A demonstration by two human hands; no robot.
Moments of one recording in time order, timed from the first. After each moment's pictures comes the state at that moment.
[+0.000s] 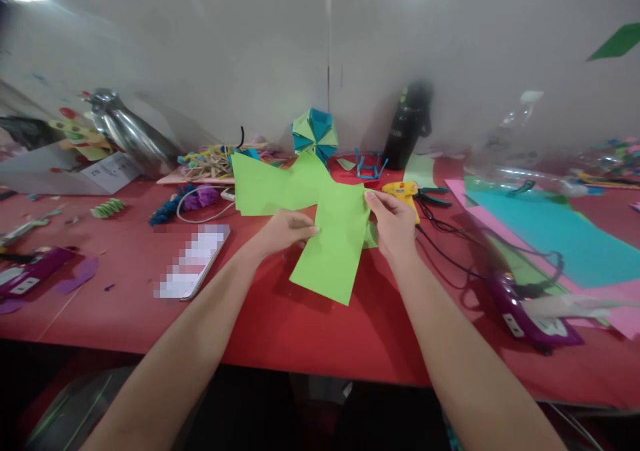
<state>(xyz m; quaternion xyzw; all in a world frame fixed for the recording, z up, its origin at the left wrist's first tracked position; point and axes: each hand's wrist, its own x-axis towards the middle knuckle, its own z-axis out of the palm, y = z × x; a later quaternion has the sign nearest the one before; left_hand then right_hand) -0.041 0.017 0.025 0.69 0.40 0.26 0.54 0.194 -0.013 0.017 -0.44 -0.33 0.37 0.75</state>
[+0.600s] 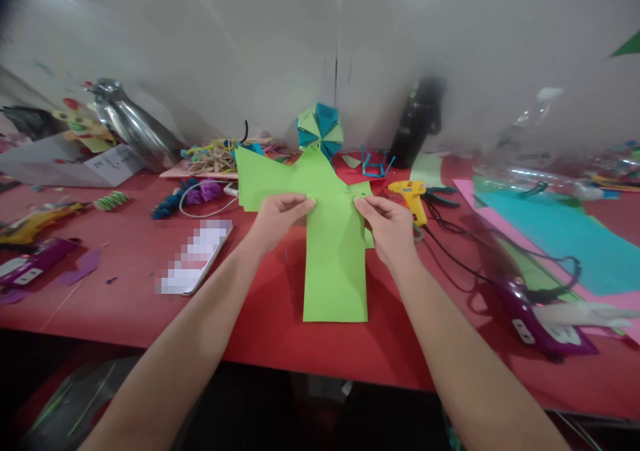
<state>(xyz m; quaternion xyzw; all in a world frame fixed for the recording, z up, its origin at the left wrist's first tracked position) -0.032 0.013 0.038 0.57 0.36 0.47 0.57 0.175 -0.030 0.029 -0.46 -0.33 0.43 0.70</state>
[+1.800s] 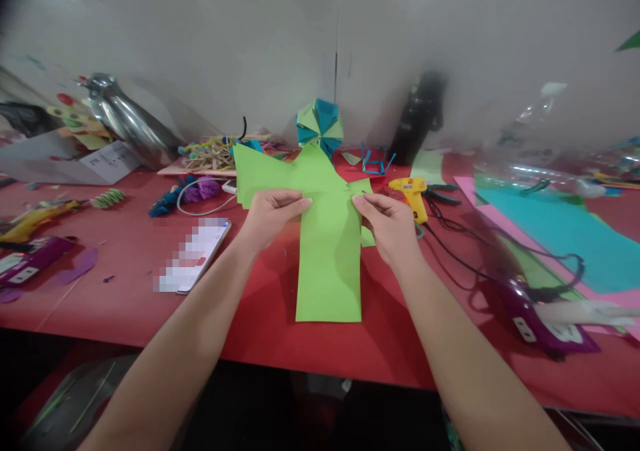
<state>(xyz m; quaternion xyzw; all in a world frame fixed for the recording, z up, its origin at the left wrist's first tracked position) -0.034 0.006 0.050 0.54 0.37 0.51 0.56 0.177 -0.035 0.032 -0.46 -0.37 0.45 0.67</state>
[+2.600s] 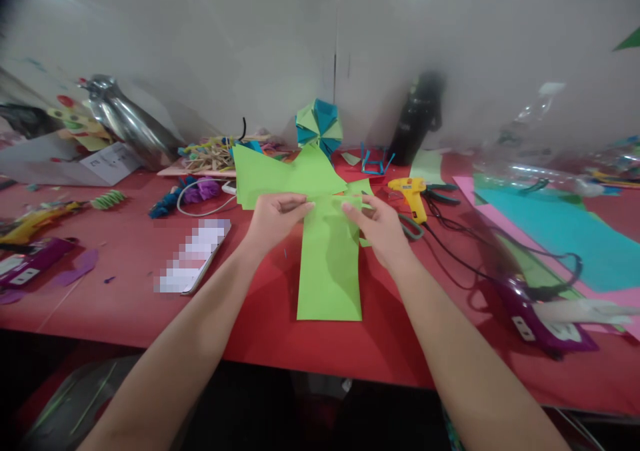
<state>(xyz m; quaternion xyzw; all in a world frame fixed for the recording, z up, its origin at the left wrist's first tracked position) -0.030 0.008 0.036 0.62 0.41 0.50 0.45 0.173 -0.037 0.027 -0.49 -0.40 0.50 0.59</state>
